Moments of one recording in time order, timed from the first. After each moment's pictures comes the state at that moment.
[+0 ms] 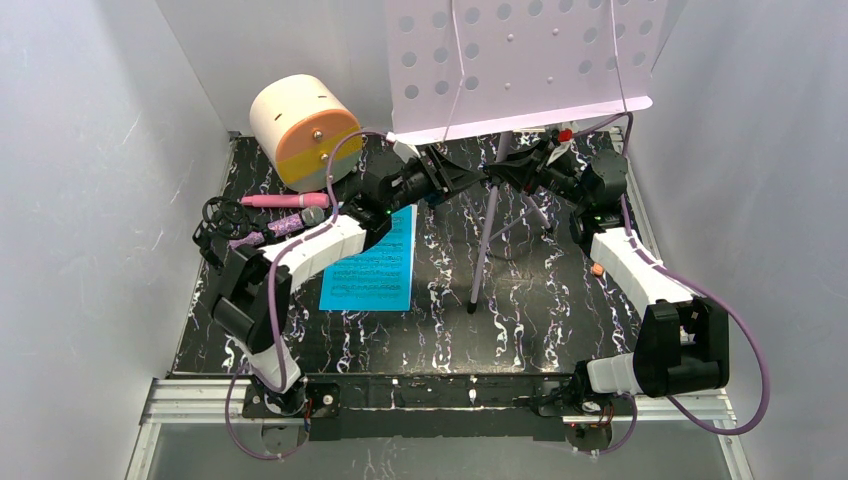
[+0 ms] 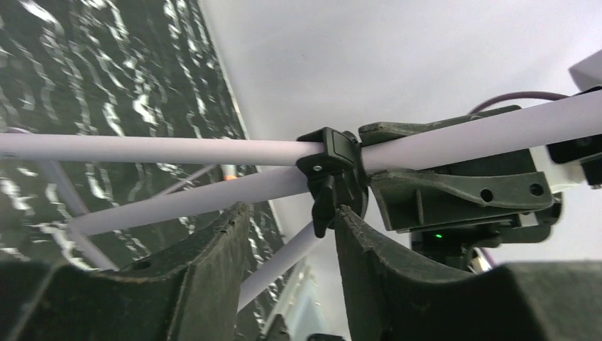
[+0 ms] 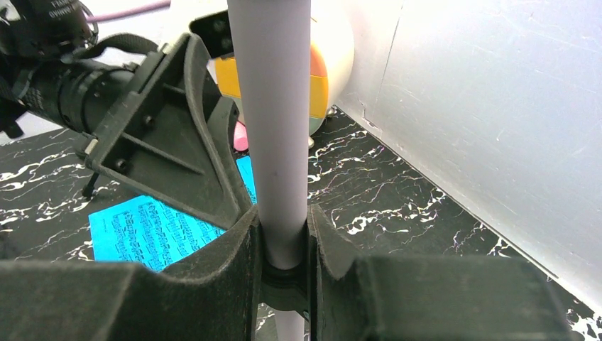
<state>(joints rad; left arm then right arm) -0.63 1.71 1.19 0.47 0.35 -1.15 0.18 1.35 0.92 0.61 -0.86 0.14</state>
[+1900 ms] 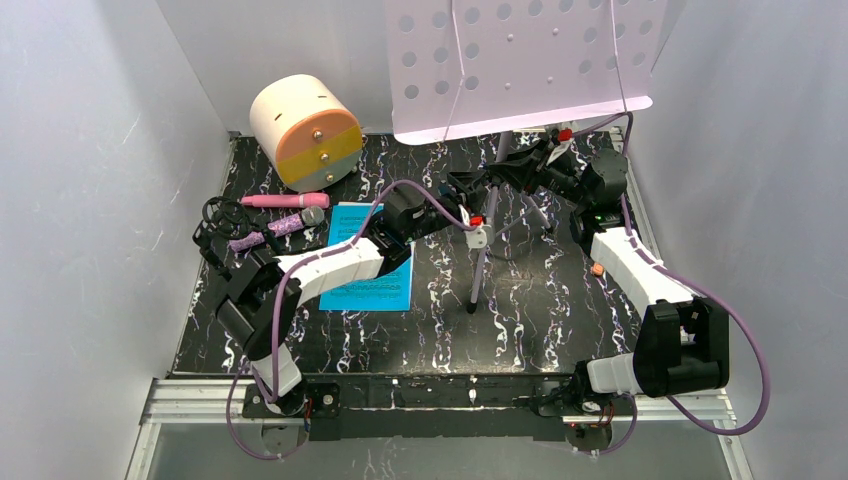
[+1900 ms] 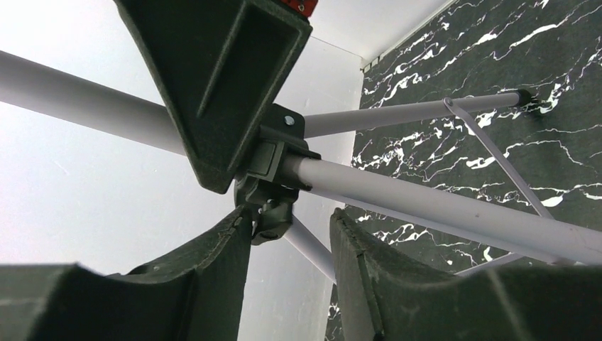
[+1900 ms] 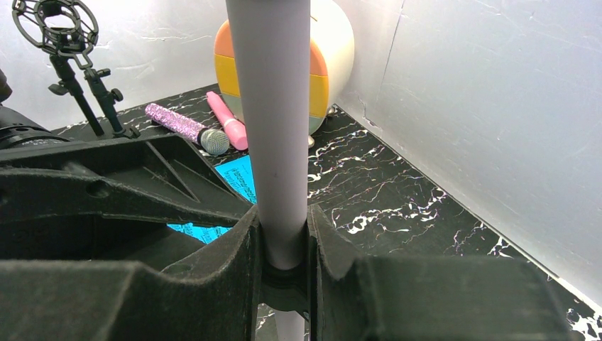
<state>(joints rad) -0.81 1.67 1.09 0.61 0.32 1.12 0.18 1.35 0.93 0.59 -0.86 0.13</state>
